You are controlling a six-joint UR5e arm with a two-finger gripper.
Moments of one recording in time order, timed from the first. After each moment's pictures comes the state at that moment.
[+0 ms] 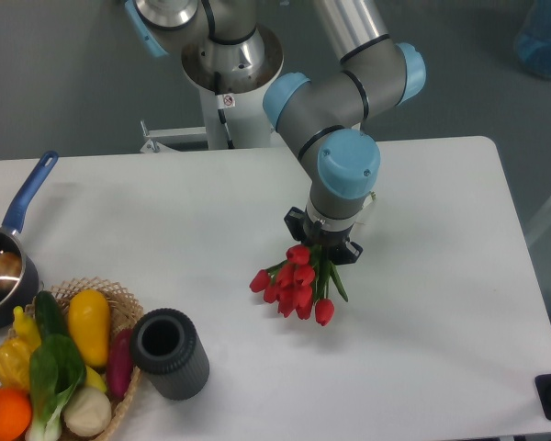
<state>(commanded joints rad) 2.53 -1.92 -1.73 -1.13 1.54 1.12</state>
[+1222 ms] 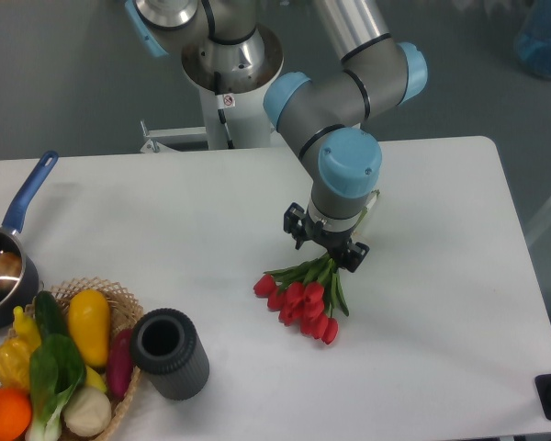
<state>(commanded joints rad) 2.53 -1.89 -1.71 -1.12 1.54 1.12</state>
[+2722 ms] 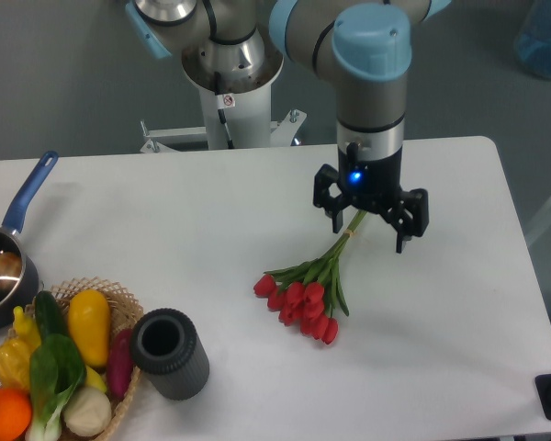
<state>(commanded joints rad) 2.60 -1.75 -1.56 -1.06 1.50 1.09</state>
